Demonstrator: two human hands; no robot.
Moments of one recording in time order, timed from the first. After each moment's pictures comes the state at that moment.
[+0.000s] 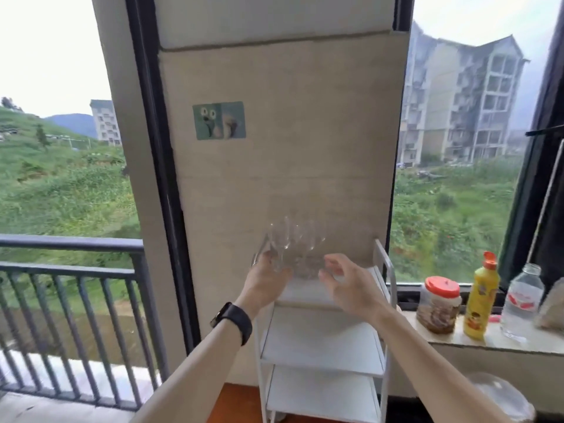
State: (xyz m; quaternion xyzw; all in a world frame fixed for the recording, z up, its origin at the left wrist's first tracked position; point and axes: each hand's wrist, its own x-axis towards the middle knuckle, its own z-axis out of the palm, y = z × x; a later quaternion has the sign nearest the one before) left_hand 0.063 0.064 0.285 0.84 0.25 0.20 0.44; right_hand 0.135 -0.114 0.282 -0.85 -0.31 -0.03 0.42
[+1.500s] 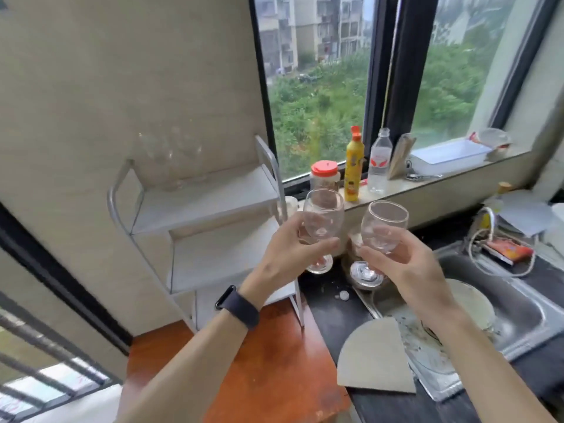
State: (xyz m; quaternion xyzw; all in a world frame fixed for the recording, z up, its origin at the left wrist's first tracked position) left_hand 0.060 -0.125 0.207 0.80 -0.12 0.03 0.58; right_hand 0.031 -0.336 0.176 -0.73 -0.02 -0.08 0.67
